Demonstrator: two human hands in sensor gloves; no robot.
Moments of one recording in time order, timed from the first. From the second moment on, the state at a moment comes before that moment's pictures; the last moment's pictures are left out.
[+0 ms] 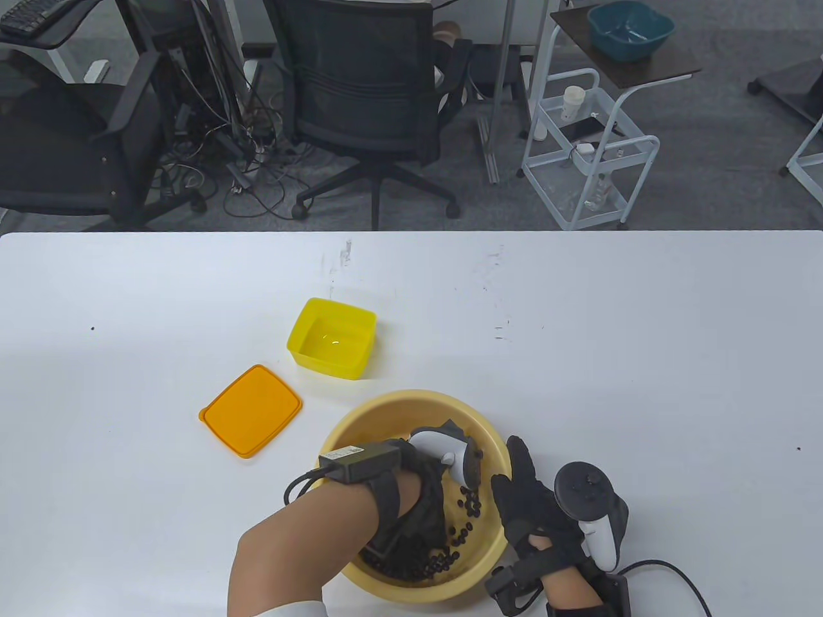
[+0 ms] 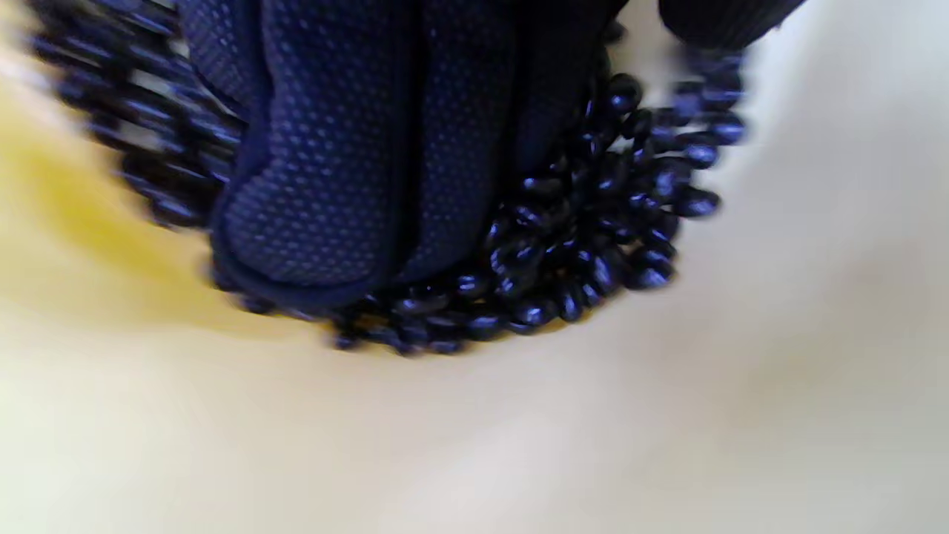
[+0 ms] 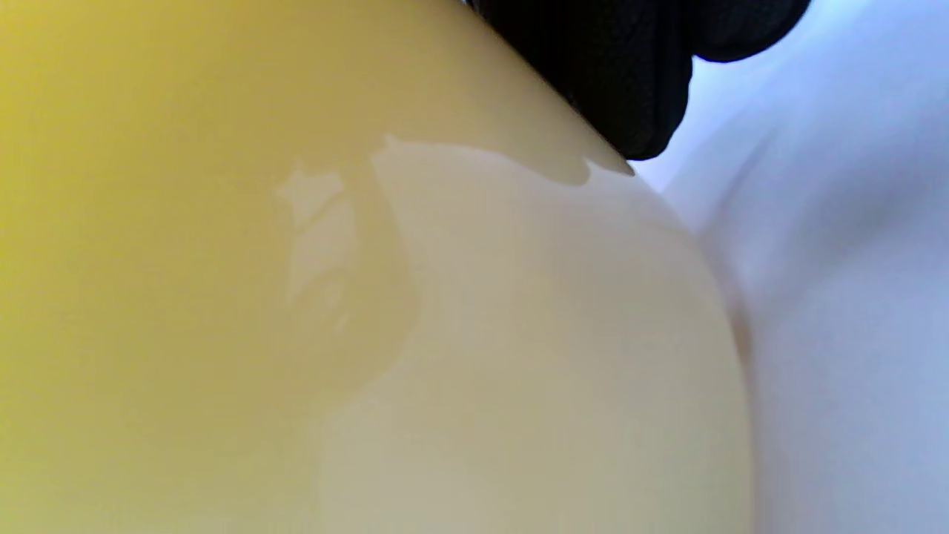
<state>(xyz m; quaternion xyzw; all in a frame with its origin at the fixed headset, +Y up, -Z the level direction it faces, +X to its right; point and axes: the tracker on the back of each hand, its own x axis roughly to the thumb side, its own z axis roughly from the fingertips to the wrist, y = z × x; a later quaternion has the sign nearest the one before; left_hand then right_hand) -0.007 -0.775 -0.268 -0.66 -0.25 -0.05 0.71 0.156 -0.761 -0.210 -0.02 0.11 0.84 0.53</state>
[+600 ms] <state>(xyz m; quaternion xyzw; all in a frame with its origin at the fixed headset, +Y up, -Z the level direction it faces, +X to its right) -0.007 -0.751 -0.295 -0.46 -0.30 0.18 0.81 0.157 -0.761 -0.210 -0.02 0.12 0.84 0.54</state>
